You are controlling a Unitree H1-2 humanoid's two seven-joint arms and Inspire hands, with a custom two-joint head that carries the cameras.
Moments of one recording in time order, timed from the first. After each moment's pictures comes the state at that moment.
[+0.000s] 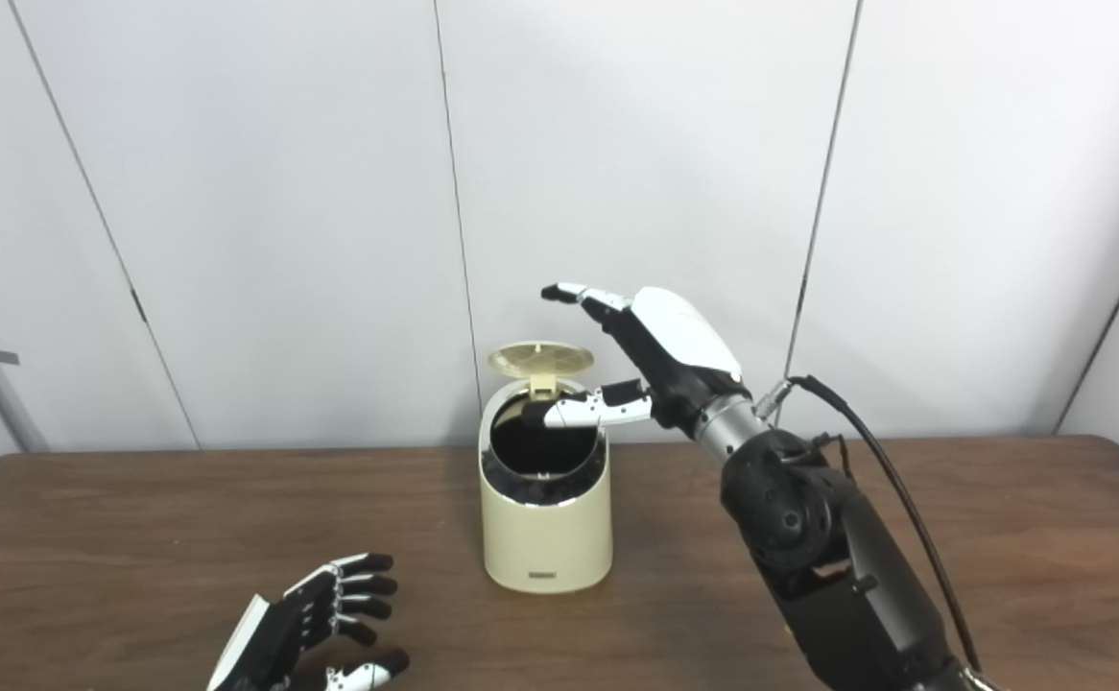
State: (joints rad) left arm -0.08 0.17 -0.03 -0.01 0.12 -0.10 -0.08; right arm -0.73 -0.30 0.25 0.03 -0.58 0.15 0.21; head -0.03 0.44
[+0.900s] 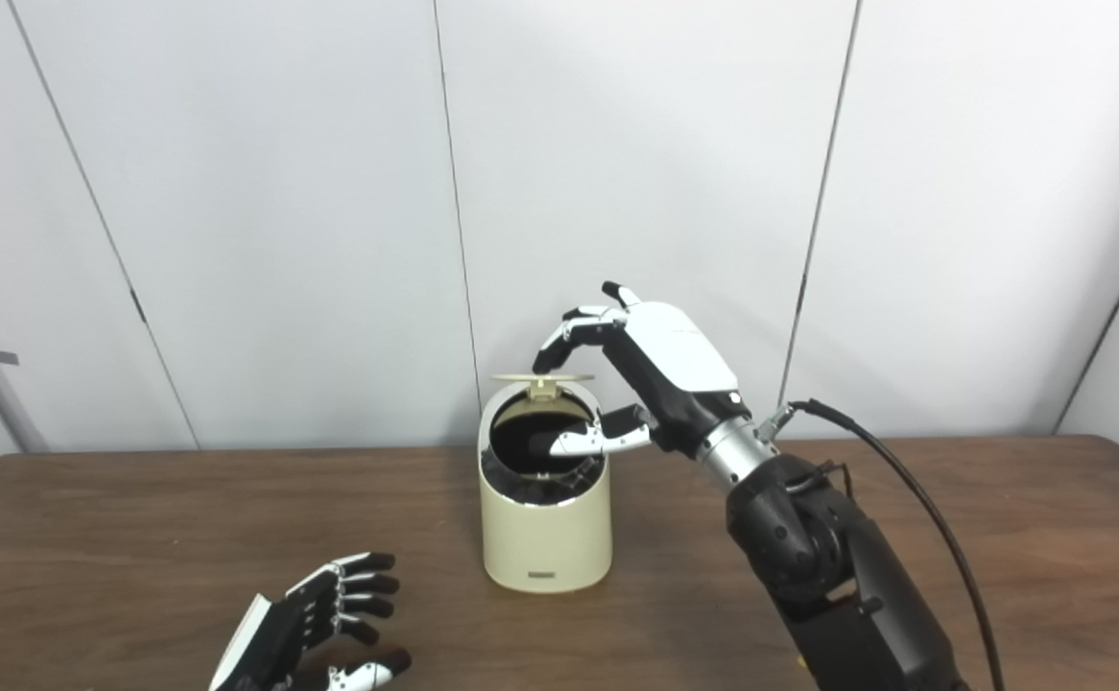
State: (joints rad) left arm -0.08 0.16 -0.03 -0.01 0.12 -0.09 -0.08; right arm -0.67 -0.30 0.24 0.04 -0.60 -0.08 0.11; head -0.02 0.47
